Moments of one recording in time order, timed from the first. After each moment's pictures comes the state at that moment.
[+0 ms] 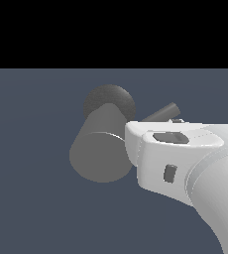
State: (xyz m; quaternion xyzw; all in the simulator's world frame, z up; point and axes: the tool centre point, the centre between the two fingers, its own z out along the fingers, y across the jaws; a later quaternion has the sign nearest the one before) arm -0.169 -0.122 0.191 0.02 0.73 -0.02 0.68
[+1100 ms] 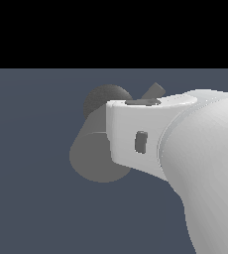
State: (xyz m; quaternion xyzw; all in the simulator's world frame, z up) arm -0.168 -0.093 0.226 0.03 0.73 -0.02 0.68
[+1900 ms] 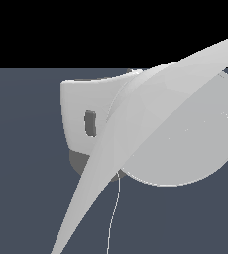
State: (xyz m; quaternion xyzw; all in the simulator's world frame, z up) arm -0.171 -0.050 0.242 0.03 0.74 -0.02 0.67
